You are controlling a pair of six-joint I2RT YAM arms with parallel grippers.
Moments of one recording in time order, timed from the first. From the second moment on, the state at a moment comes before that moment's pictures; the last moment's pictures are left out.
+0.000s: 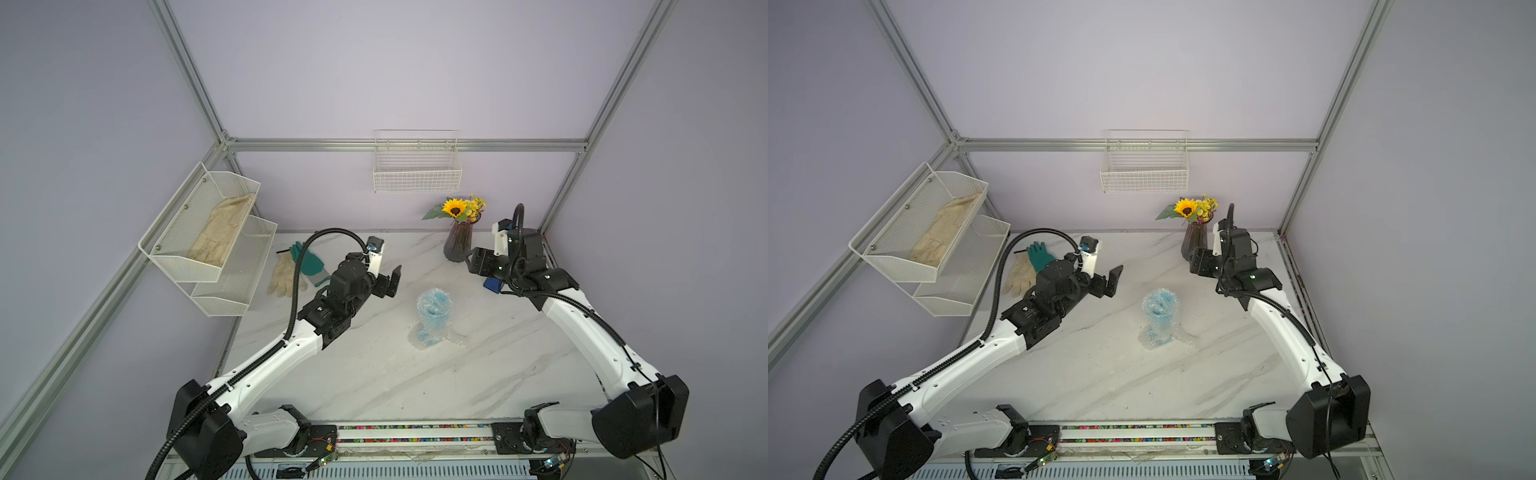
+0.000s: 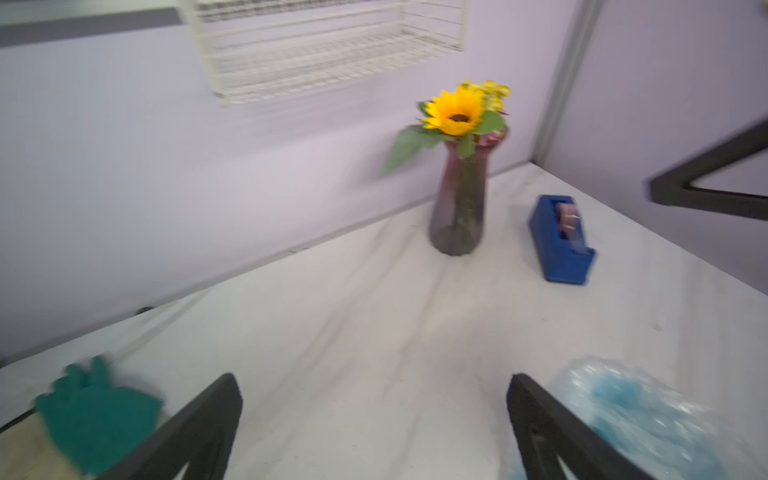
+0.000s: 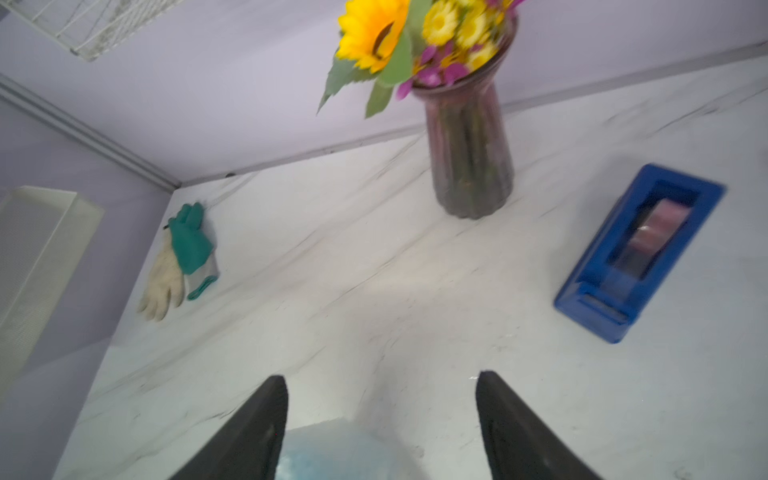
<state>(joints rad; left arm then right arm) -0.58 1.21 0.99 -0.02 -0.33 -0.01 0.22 1.26 1.13 -0.38 -0.03 0.39</state>
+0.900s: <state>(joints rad) -0.01 1.34 0.31 0.79 -0.36 -0.07 0.03 1.75 0.35 1.29 0.19 0.14</state>
